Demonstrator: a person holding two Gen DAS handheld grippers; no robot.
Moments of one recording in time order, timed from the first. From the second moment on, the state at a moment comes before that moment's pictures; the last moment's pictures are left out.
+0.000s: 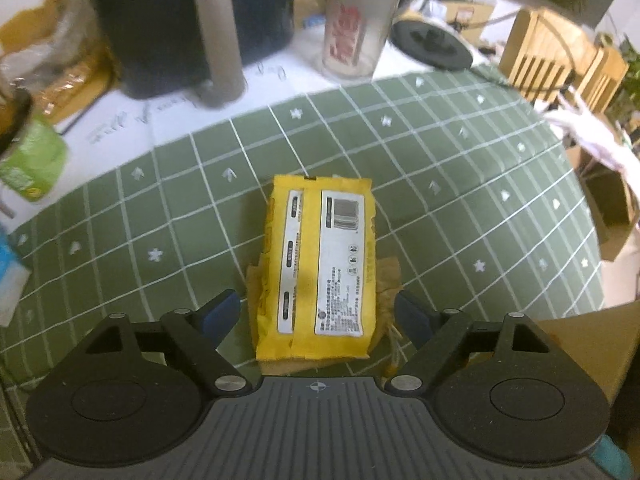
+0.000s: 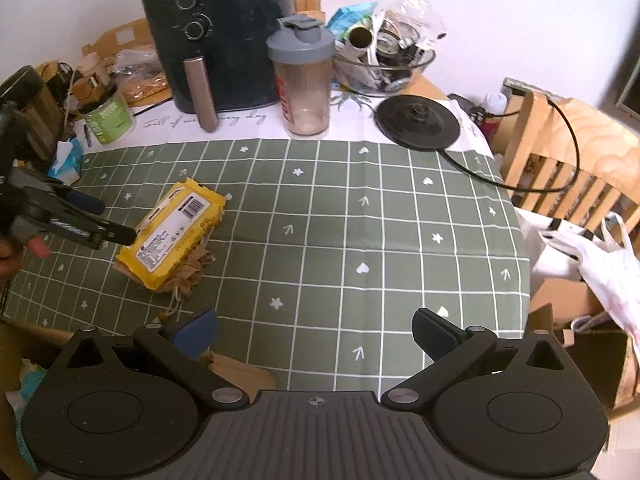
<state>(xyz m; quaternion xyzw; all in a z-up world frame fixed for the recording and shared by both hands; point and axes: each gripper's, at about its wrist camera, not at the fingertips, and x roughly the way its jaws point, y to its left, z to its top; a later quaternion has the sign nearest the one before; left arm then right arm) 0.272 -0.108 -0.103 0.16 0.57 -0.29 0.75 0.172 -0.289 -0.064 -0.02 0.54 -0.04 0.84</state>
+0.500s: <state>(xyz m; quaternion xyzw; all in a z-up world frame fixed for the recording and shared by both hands) 0.297 -0.145 -0.173 0.20 0.61 -0.28 0.71 0.155 -0.299 -0.065 0.00 0.54 -0.08 0.83</state>
